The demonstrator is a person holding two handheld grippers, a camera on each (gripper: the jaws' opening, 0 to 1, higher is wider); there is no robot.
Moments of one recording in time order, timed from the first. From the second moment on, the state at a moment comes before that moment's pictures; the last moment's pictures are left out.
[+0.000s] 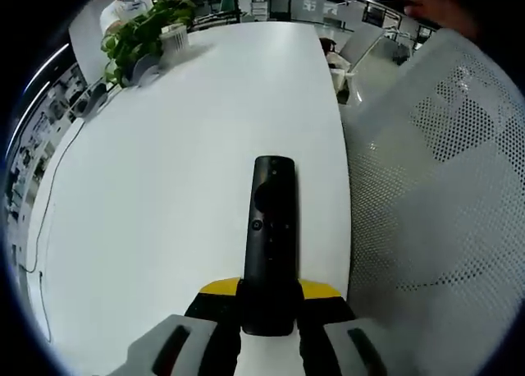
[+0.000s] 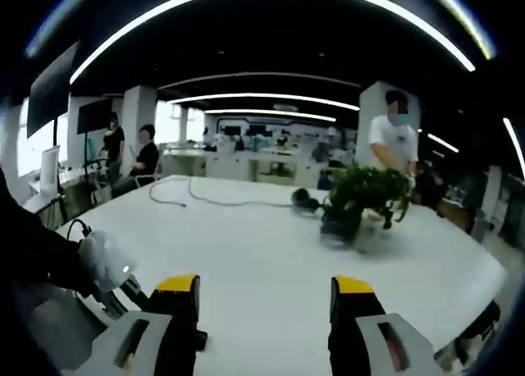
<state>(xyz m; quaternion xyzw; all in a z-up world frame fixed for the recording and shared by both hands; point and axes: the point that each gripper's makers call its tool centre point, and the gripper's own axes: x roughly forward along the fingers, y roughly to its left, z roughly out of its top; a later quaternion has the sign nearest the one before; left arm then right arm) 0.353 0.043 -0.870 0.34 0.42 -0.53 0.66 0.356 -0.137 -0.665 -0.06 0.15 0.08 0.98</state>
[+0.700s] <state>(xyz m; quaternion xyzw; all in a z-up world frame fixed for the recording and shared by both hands) 0.423 0.069 -0.871 0.38 0.44 -0.53 0.61 0.358 -0.121 -0.699 -0.10 0.19 0.11 0.97</state>
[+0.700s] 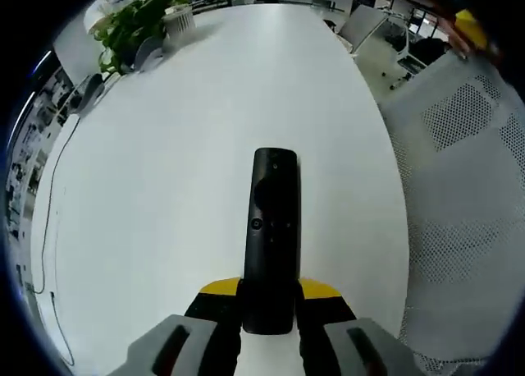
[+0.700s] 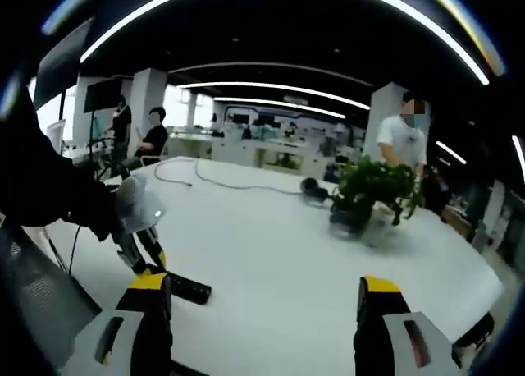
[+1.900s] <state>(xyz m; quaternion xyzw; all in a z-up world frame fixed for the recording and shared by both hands) 0.548 0.068 -0.868 0.41 0.46 -0.53 0.58 0.359 -0.126 -0.715 -0.09 0.25 0.10 0.96</state>
